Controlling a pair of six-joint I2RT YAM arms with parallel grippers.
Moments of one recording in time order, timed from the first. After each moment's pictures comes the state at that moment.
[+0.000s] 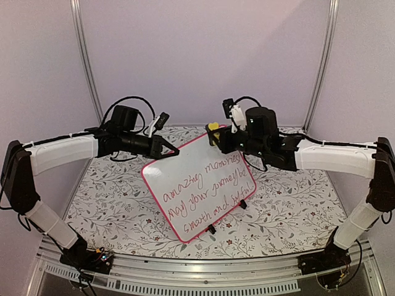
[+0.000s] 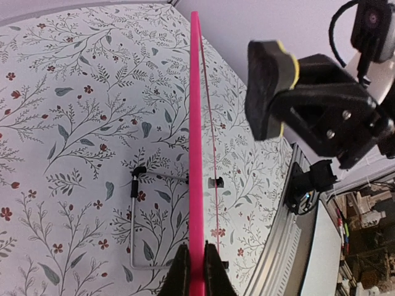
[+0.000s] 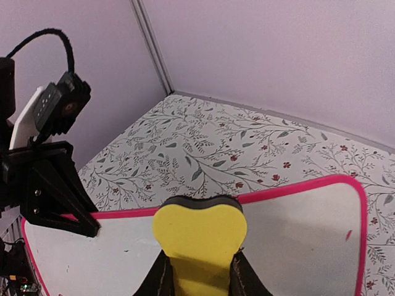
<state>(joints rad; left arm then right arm) -0.53 1.53 1.10 -0.18 0.68 -0.32 0.86 1.65 1.18 0.17 0.06 0.28</state>
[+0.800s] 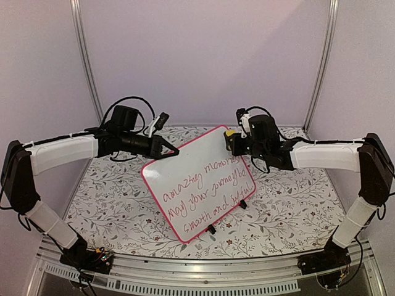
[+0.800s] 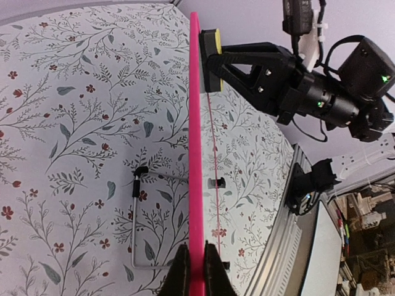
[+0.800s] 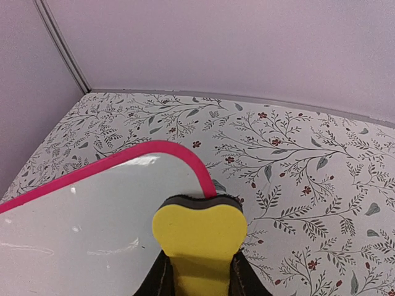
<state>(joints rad) -0.53 1.53 1.10 -0.18 0.68 -0.32 0.73 1.67 1.11 0.16 0.21 0.31</state>
